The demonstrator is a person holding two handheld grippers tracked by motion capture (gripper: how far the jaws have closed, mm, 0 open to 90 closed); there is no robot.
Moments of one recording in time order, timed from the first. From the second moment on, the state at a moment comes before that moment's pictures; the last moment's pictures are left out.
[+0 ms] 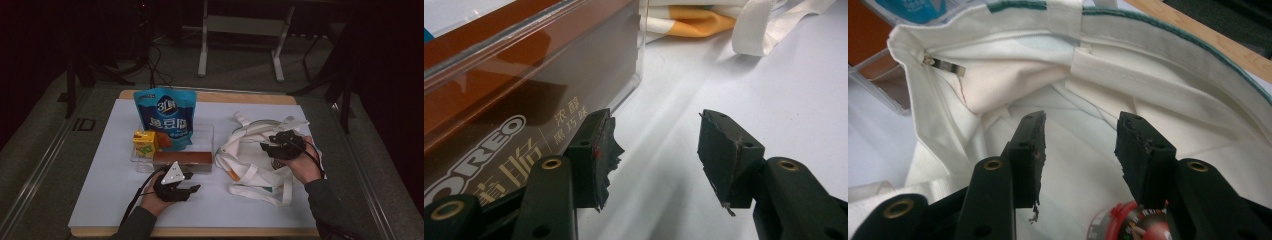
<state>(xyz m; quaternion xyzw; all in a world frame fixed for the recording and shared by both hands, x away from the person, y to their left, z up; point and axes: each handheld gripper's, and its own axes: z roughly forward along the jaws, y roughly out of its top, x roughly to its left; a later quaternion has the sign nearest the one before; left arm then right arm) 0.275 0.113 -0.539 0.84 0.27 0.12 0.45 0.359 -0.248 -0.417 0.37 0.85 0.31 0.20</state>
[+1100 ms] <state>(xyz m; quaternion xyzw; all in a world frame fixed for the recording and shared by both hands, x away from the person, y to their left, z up) 0.275 0.112 -0.539 0.84 0.26 0.13 0.45 0.355 -0.291 -0.435 0.39 0.85 0.29 0.20</state>
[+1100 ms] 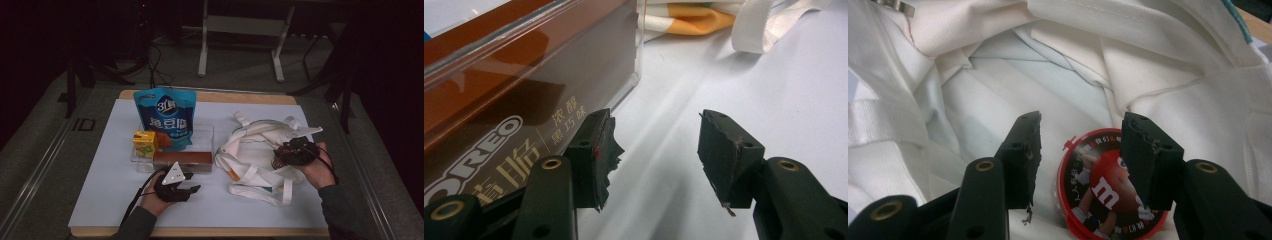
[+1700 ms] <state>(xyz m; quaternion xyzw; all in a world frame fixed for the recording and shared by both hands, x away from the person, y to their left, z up) 0.275 0.112 -0.539 0.84 0.26 0.13 0.45 0.358 -0.308 -0.441 0.41 0.85 0.26 0.19</state>
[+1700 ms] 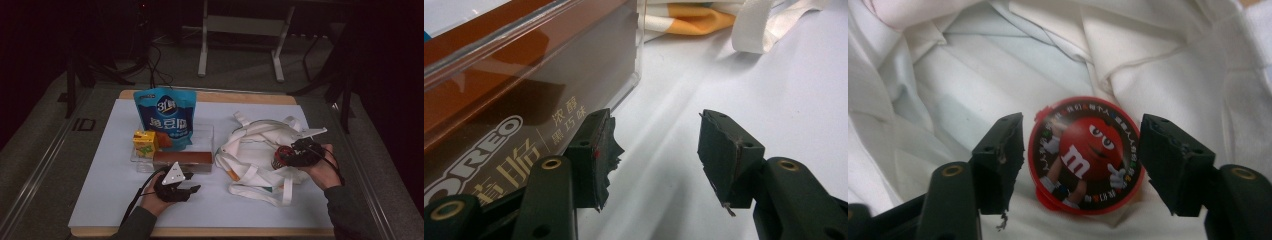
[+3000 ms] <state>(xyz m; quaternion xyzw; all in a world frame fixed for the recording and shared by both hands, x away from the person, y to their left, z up) 0.275 0.112 -0.539 0.85 0.26 0.13 0.45 0.377 -0.312 -0.475 0.44 0.85 0.24 0.14</state>
